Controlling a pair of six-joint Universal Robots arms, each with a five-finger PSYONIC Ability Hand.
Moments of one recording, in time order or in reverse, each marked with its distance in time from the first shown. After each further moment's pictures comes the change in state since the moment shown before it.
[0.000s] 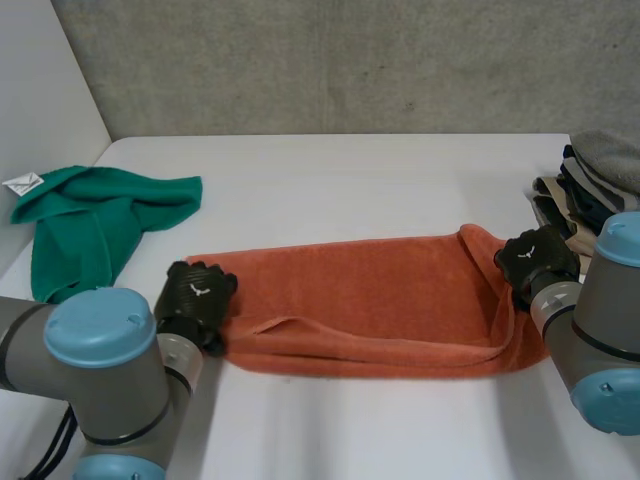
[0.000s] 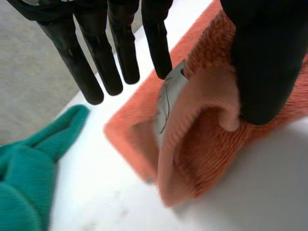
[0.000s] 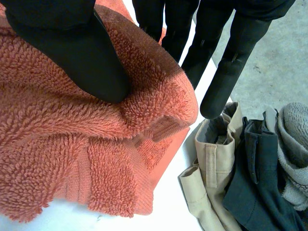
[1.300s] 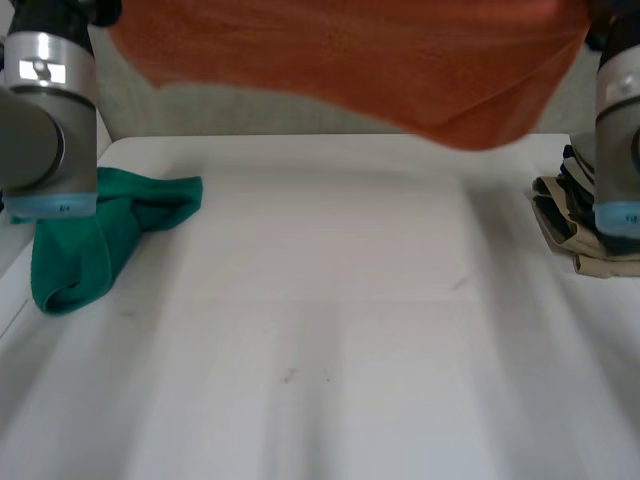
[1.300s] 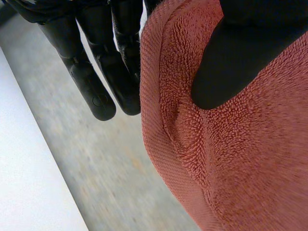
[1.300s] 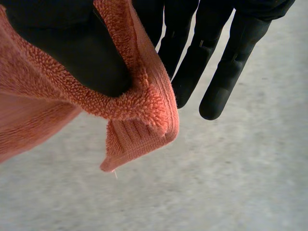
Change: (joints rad) left arm 0.251 0.056 0.638 0.299 0.218 -0.126; right arm -0.014 -0.101 -0.456 -0.351 -0.012 -0.083; left_hand 0.598 0.653 0.647 0.648 0.588; right_hand 0.013 0.045 0.053 0.062 0.058
